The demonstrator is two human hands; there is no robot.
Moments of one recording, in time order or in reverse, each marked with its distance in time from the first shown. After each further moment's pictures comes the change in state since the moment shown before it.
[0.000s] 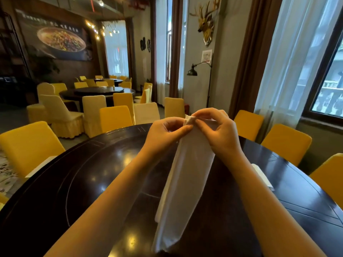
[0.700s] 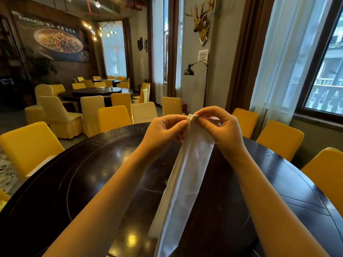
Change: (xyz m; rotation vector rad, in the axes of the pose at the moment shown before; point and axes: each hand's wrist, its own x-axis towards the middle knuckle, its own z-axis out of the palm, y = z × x) left_hand -0.019 0.029 0.020 0.002 -0.059 0.002; right_hand -0.016 -0.015 -0.038 0.229 -0.040 0.126
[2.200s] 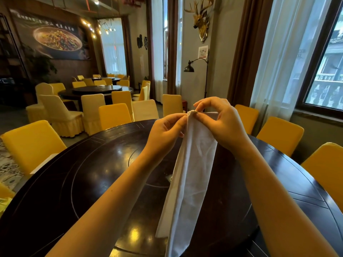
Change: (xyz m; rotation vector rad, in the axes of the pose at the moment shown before) left_hand -0.018 0.006 0.013 0.040 0.100 0.023; right_hand -0.002 -0.027 -0.003 -0.347 -0.066 -0.089
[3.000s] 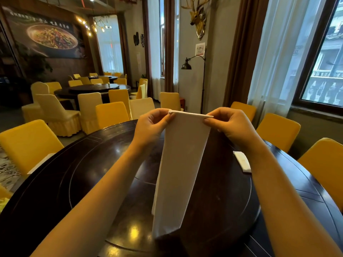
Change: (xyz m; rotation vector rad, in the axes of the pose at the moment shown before) left_hand 0.010 -0.021 -0.020 -0.054 0.111 -0.044; right_hand -0.013 0.035 -0.021 0.323 -0.140 0.317
